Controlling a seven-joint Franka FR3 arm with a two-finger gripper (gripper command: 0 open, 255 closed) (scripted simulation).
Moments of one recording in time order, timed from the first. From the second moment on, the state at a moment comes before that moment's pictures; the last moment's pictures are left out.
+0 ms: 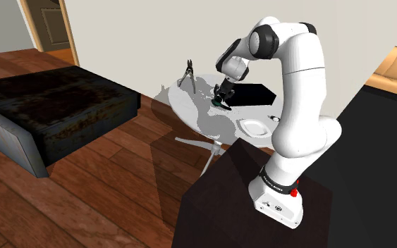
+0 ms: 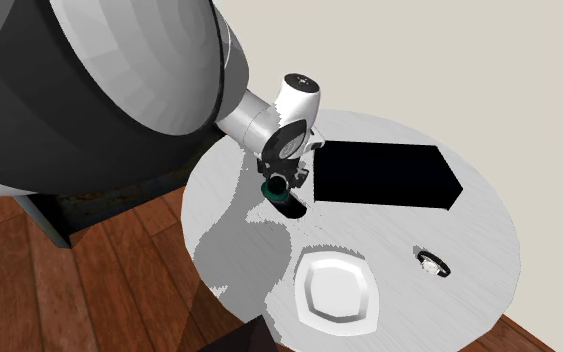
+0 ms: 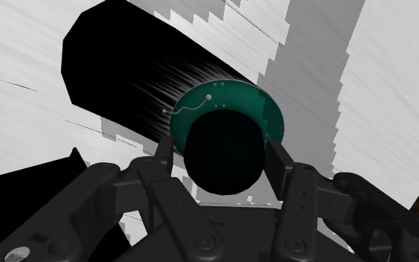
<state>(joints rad) -0.42 0.63 -0.33 -1.81 0.64 2.50 -0.34</state>
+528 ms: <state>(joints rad) -0.41 0.58 -0.36 -1.81 0.60 2.45 -0.31</state>
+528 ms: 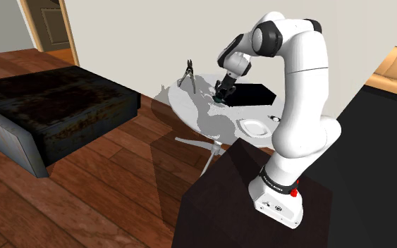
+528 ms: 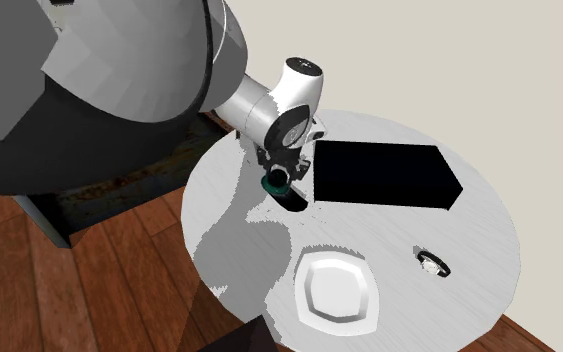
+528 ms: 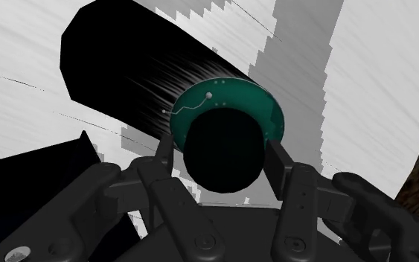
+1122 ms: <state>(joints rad) -0.38 0.51 -0.40 -1.81 0.54 2.37 -0.25</state>
